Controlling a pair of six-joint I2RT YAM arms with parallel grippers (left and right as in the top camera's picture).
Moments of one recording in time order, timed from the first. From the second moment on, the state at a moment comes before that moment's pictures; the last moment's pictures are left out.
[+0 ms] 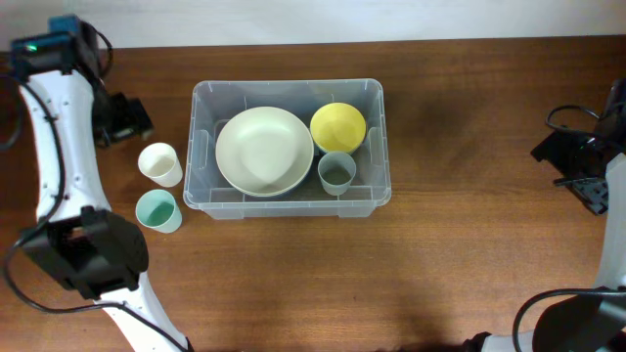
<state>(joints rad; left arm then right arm) 0.22 2.11 2.22 -1.62 -0.15 -0.28 -0.44 1.61 1.55 -1.22 0.08 0.47</state>
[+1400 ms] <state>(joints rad) 0.32 2.12 1.80 -1.19 -0.01 -0.20 -0.44 1.61 1.55 -1.22 0.08 0.47</state>
